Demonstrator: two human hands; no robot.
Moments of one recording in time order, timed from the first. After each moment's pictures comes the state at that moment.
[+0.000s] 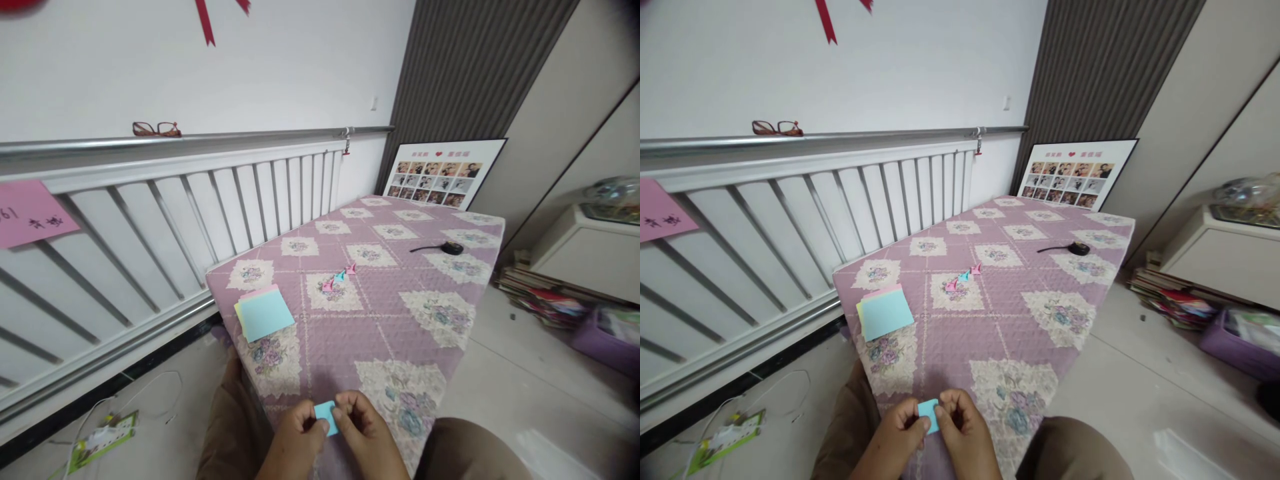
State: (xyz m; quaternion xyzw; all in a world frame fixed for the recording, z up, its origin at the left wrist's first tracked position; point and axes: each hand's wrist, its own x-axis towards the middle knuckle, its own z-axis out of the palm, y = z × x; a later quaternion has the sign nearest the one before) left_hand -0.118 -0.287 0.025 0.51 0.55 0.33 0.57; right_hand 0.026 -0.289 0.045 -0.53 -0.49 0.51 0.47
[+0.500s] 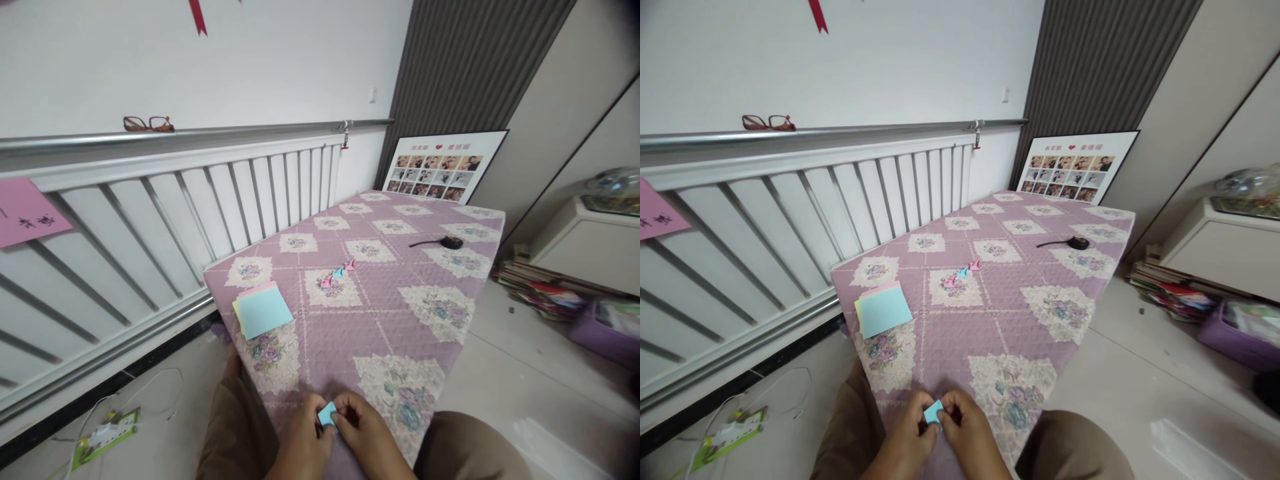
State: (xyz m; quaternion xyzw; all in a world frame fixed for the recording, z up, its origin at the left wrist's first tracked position) left_hand -0.101 -0.289 0.017 0.61 0.59 0.26 0.46; right_hand 0.040 -0.279 0.019 -0.57 -0.59 0.45 0.36
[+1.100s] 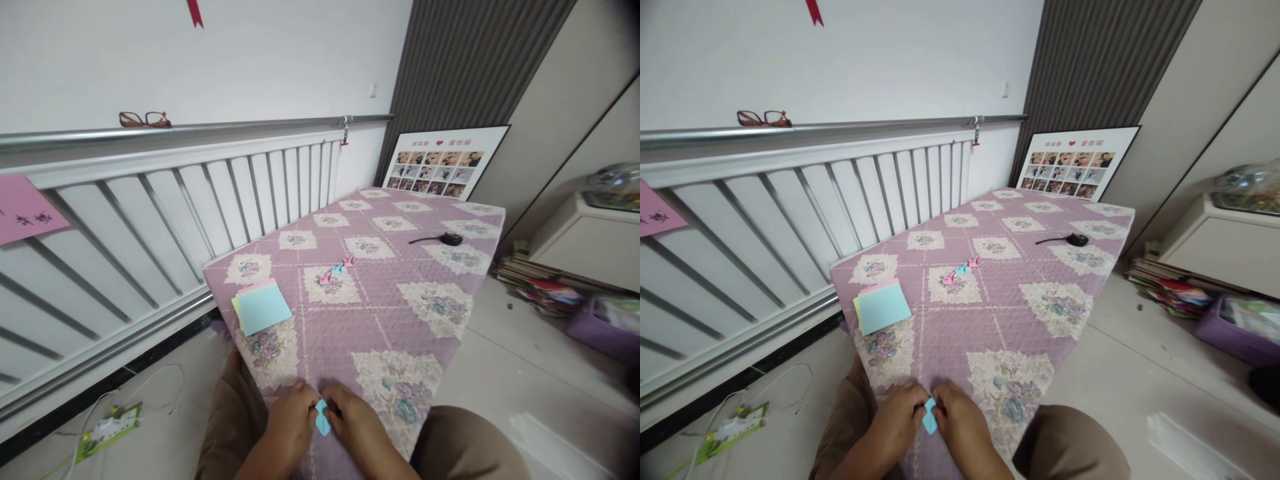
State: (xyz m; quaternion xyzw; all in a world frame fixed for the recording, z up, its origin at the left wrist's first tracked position) left_hand -0.124 -0.268 0.023 0.75 0.57 0.10 0.32; right_hand 0.035 -0.276 0.023 -0.57 -0.73 0.31 0.22
